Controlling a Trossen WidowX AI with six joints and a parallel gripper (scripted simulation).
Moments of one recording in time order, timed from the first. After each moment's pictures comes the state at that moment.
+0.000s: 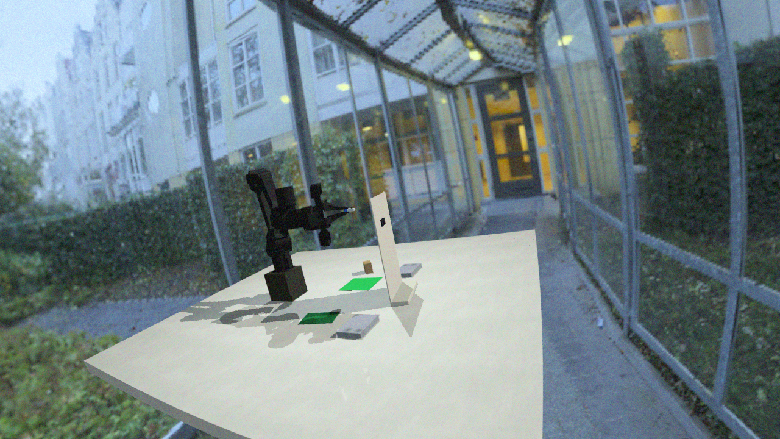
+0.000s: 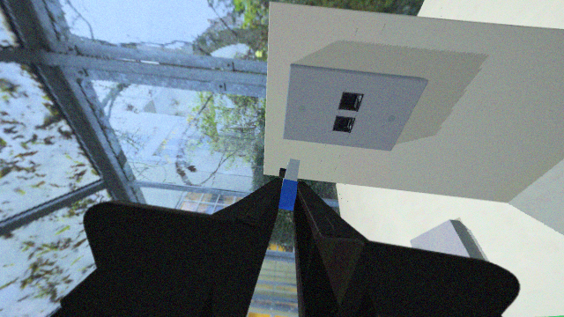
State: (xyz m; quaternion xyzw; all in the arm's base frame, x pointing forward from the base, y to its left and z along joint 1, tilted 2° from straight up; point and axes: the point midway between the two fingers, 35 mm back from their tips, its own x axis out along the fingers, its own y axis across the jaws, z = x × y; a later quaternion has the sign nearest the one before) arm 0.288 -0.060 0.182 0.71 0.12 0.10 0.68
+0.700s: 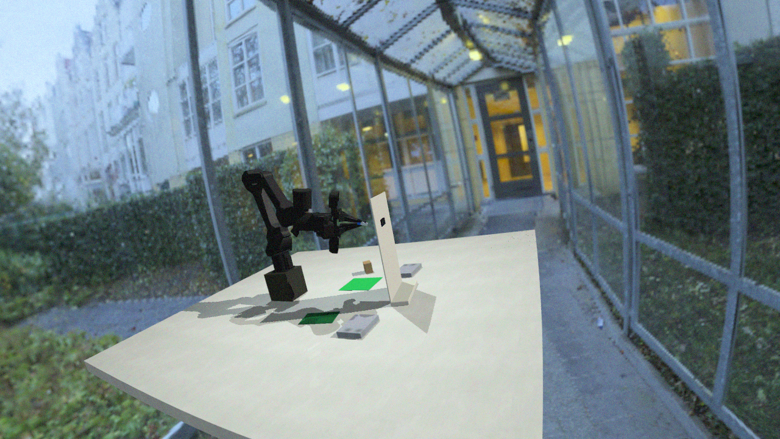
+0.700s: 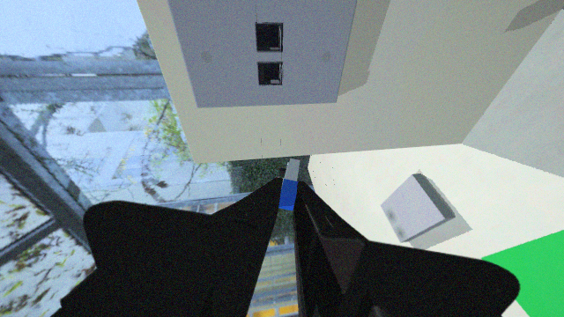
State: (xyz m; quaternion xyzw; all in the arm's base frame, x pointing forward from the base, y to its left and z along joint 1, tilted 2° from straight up) arm 0.306 -0.016 0.138 0.74 0.20 0.03 0.64
